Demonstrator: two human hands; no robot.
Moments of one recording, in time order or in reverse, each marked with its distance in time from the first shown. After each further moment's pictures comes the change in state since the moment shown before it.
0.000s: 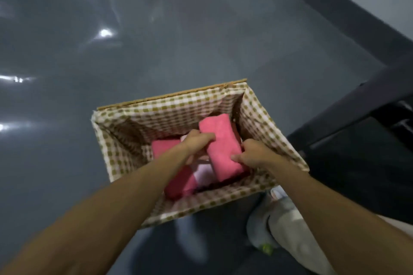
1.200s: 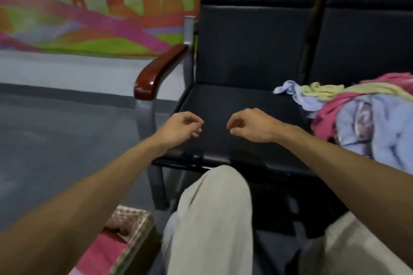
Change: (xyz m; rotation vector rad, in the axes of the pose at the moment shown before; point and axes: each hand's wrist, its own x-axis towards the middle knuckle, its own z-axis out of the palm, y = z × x) left_hand -0.282 0.190 0.263 0.670 -0.651 1.020; right_hand -0.404 0.207 -0.152 0.119 0.816 0.158
